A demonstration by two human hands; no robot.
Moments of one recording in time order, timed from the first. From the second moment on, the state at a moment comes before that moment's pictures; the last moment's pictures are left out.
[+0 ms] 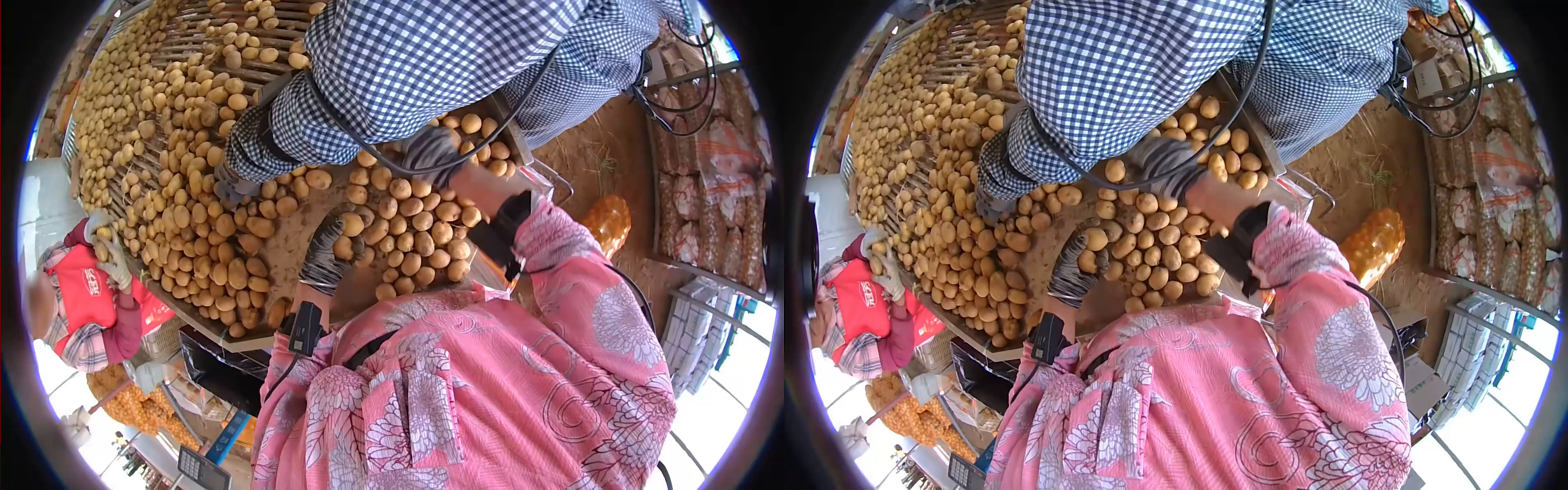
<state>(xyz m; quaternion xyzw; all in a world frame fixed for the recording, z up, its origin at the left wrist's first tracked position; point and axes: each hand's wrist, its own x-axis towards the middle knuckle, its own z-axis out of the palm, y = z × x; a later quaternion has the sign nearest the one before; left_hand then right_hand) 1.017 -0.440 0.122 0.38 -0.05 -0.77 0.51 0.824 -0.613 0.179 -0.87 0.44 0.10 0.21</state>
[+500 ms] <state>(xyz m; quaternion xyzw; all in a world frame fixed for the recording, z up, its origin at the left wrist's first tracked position) 1.020 -0.427 0.097 0.38 0.16 -0.71 0.57 0.830 -0.617 0.127 -0.87 0.43 0.02 0.23</state>
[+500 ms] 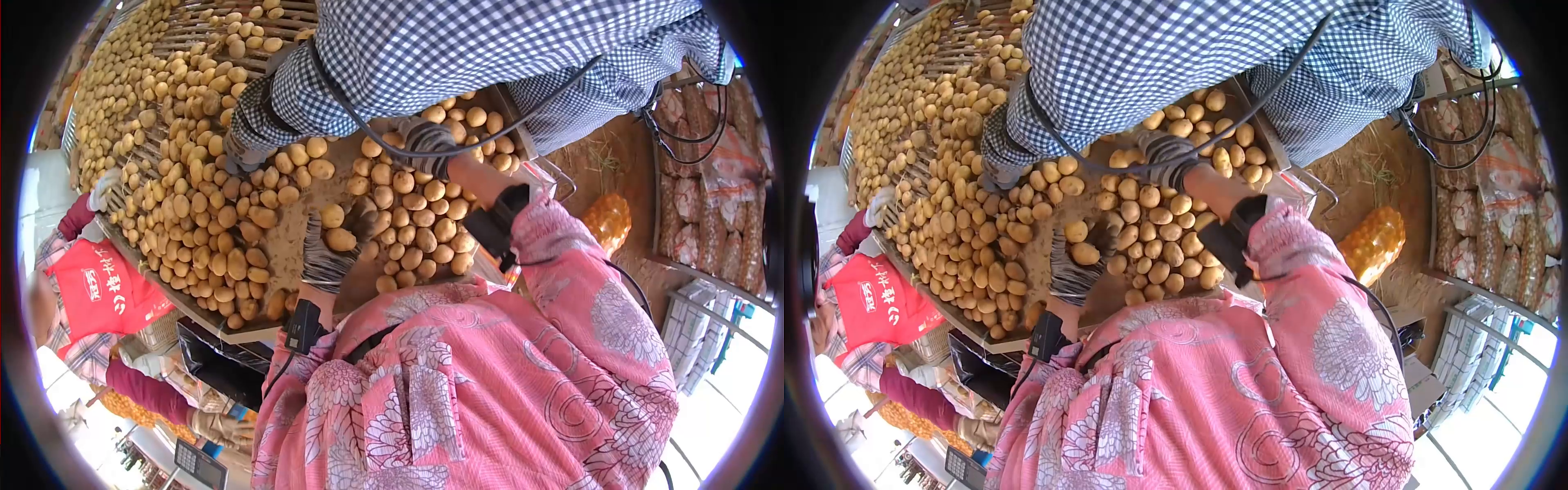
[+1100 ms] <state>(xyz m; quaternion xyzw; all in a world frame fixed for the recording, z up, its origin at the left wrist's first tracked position) 1.011 -0.418 0.118 0.28 0.06 -0.79 0.54 0.785 -0.671 0.060 -0.85 0.51 0.00 0.13</state>
